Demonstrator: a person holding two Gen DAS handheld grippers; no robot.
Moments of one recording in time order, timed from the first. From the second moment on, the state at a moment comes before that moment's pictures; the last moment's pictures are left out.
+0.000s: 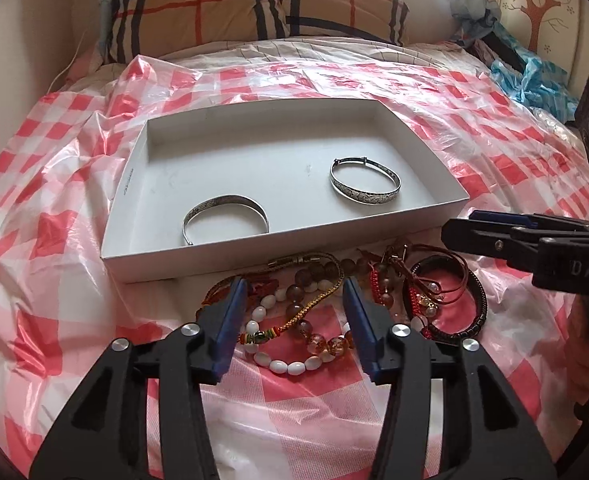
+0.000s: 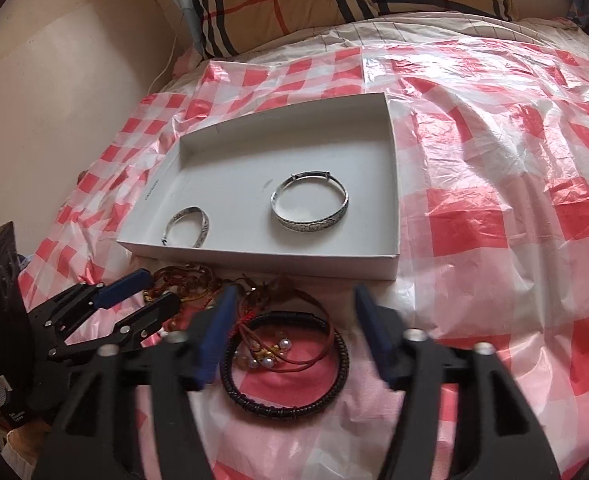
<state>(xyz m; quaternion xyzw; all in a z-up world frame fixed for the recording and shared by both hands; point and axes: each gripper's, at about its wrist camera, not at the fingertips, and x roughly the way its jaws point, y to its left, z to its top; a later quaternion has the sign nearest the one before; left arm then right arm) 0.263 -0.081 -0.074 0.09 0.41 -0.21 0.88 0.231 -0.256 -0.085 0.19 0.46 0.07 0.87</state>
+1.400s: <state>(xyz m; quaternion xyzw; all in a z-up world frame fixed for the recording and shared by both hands) 0.278 -0.038 -0.065 -0.03 0.43 -0.18 0.88 0.239 -0.237 -0.110 0.16 0.49 0.11 0.85</state>
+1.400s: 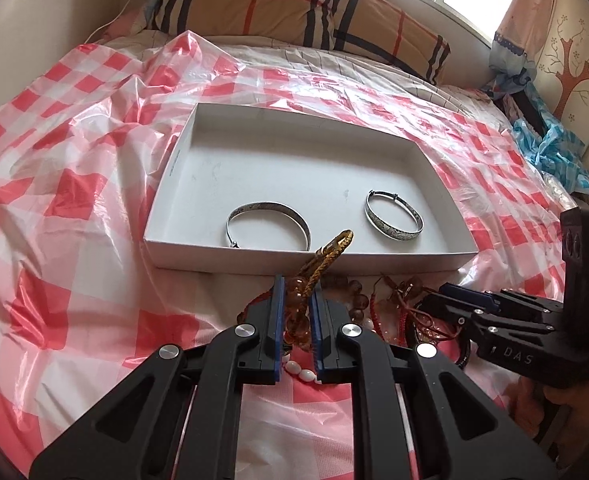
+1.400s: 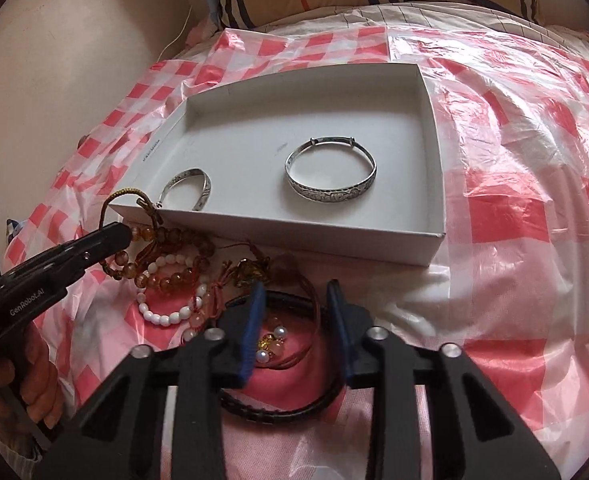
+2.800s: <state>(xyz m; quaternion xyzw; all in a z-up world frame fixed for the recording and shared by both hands) 0.283 -0.040 -0.081 0.05 0.46 -0.14 0.88 0.224 -0.270 -0.056 0.27 0.36 0.15 0.88</state>
